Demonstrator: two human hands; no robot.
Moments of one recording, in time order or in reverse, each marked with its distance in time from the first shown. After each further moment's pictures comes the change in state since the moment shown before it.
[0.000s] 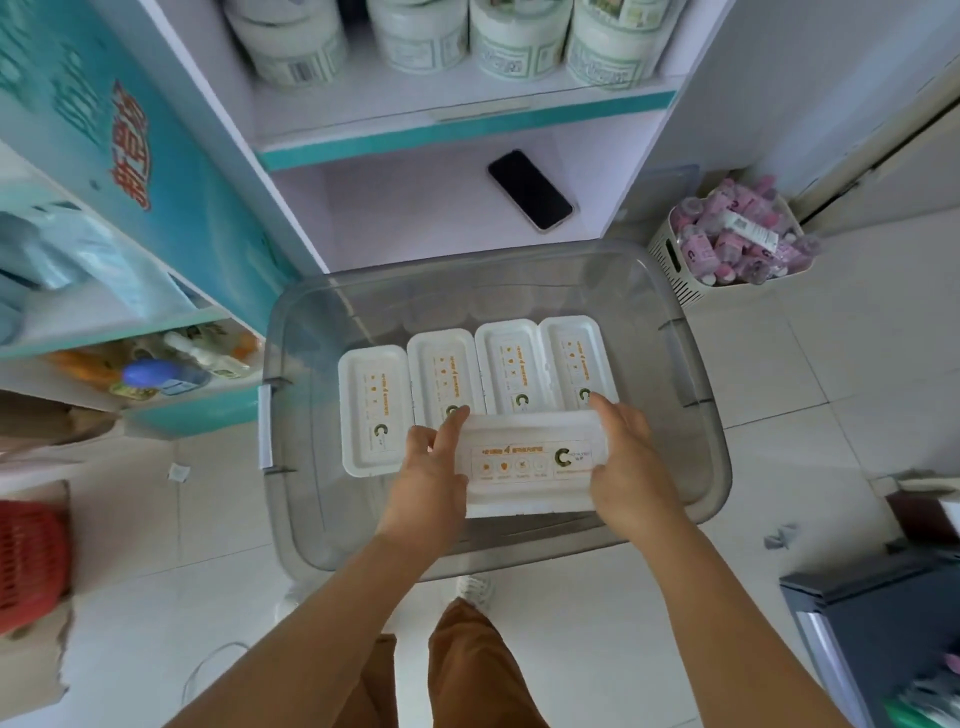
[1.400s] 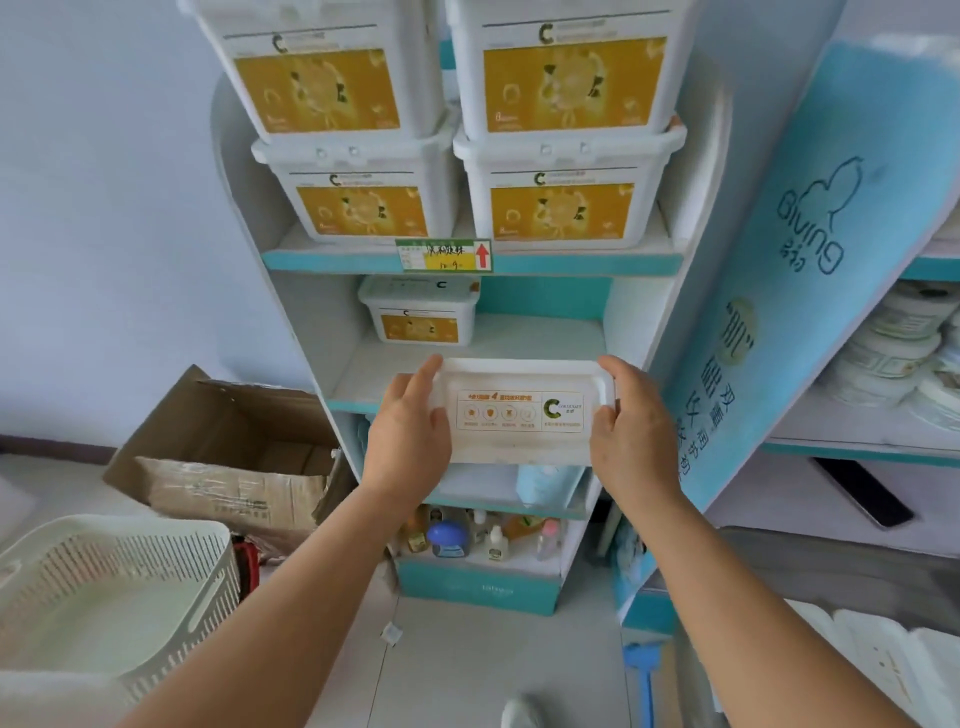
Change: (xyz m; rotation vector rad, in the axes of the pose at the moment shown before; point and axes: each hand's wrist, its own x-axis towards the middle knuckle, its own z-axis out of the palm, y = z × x) left_hand -0.064 -0.300 -0.433 -0.185 0.881 0.033; right_hand -0.048 -0.511 0.152 0.208 0.522 -0.732
